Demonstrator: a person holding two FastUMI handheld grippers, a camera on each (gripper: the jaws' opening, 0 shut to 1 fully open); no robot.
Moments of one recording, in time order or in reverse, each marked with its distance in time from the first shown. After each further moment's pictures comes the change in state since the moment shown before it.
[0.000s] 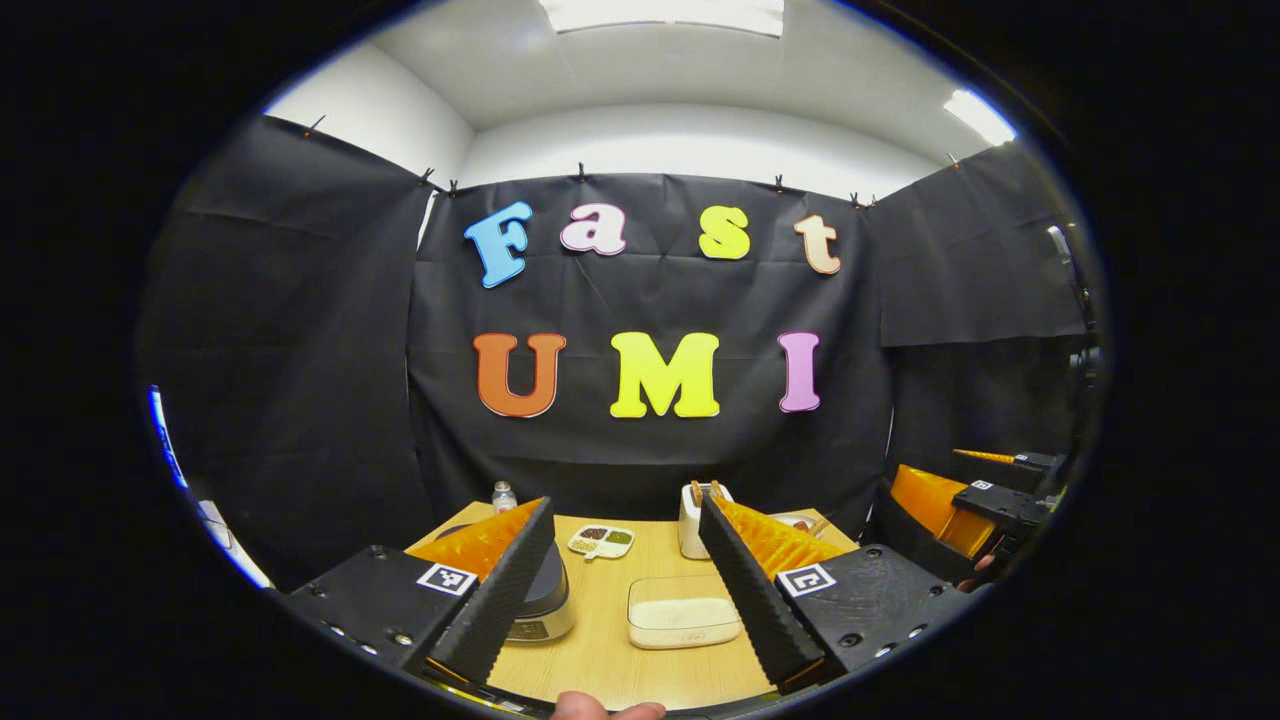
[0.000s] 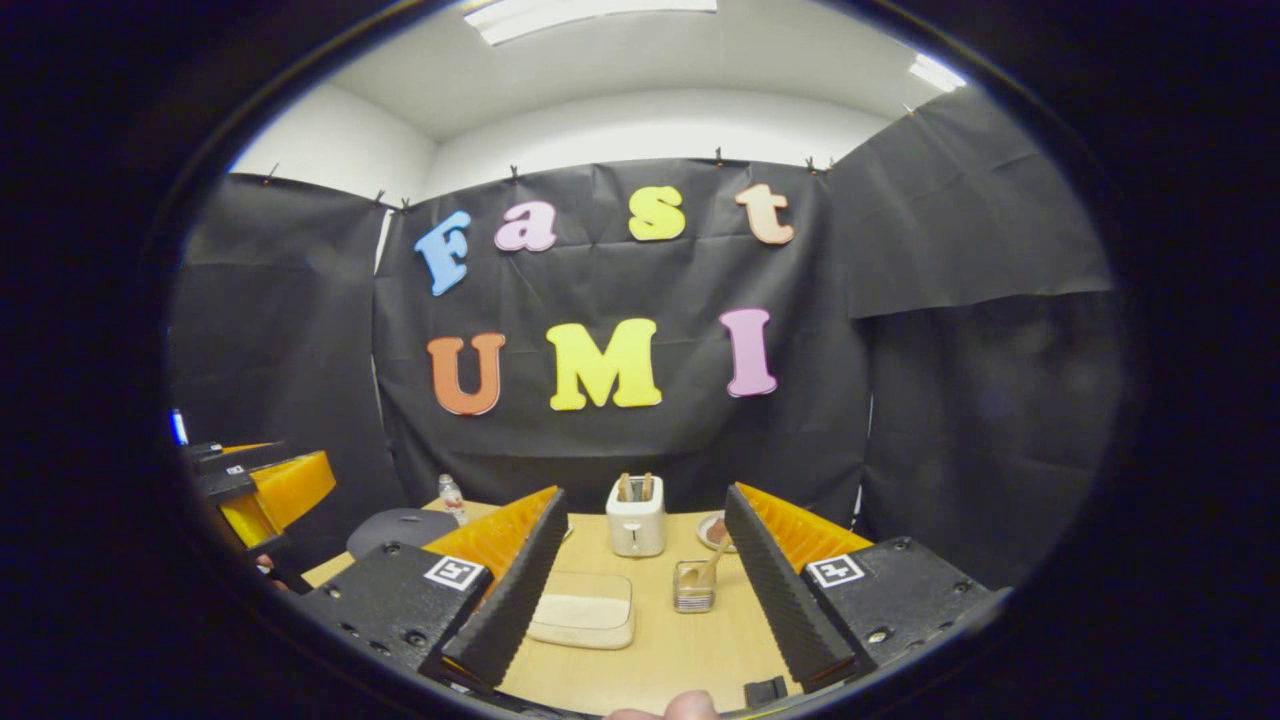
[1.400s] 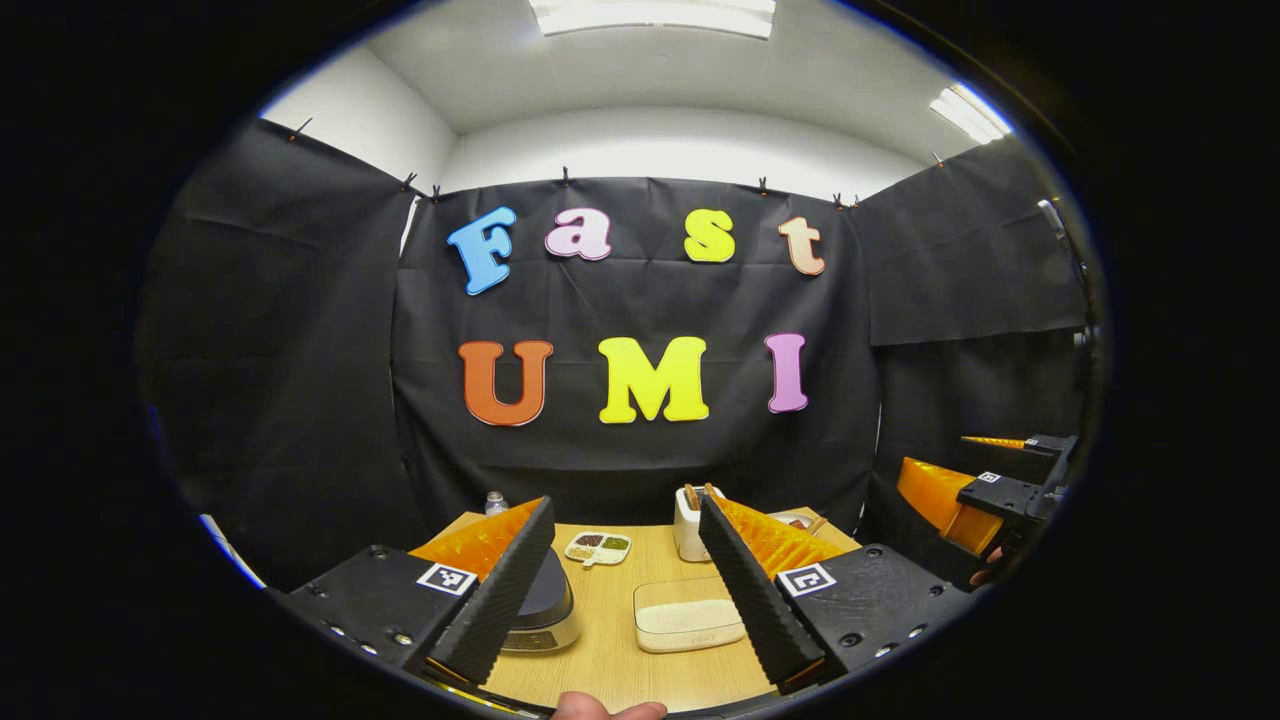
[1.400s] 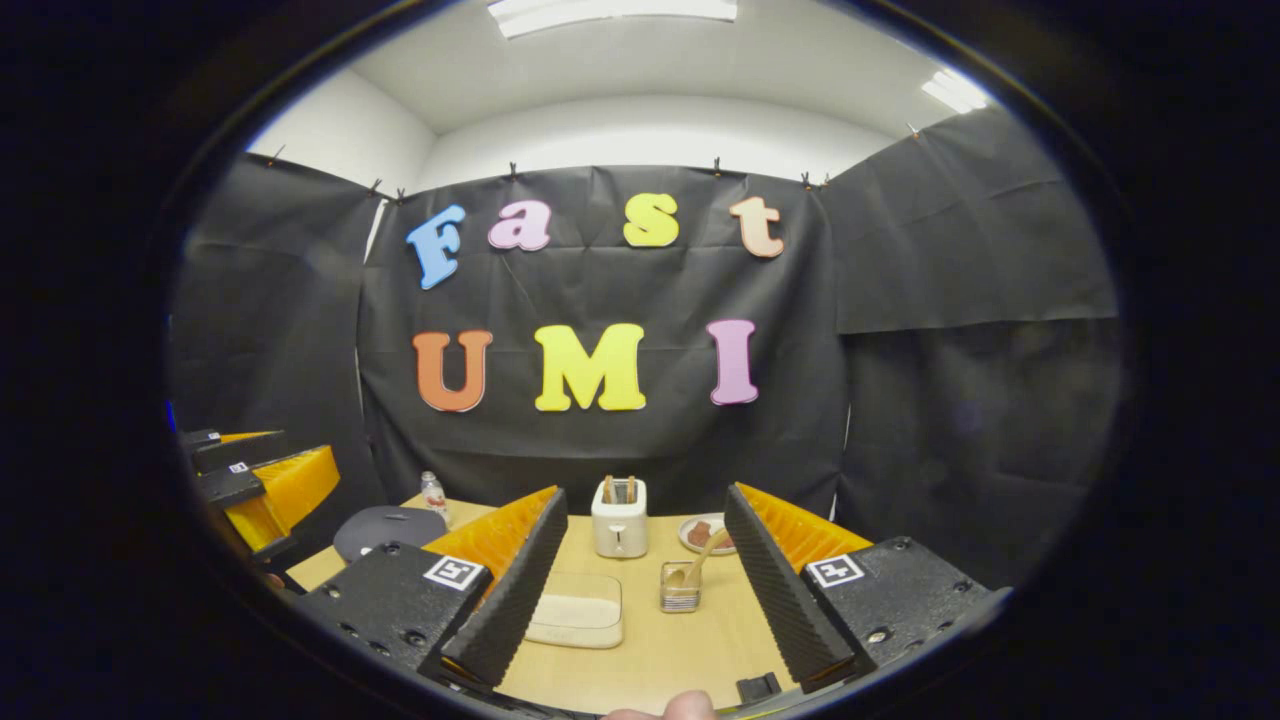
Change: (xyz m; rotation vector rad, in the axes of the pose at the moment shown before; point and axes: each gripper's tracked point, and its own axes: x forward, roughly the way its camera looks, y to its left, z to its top) left arm 0.005 0.014 0.004 0.031 -0.029 -0.066; right arm -0.013 0.028 0.003 -0.049 -0.011 -0.050
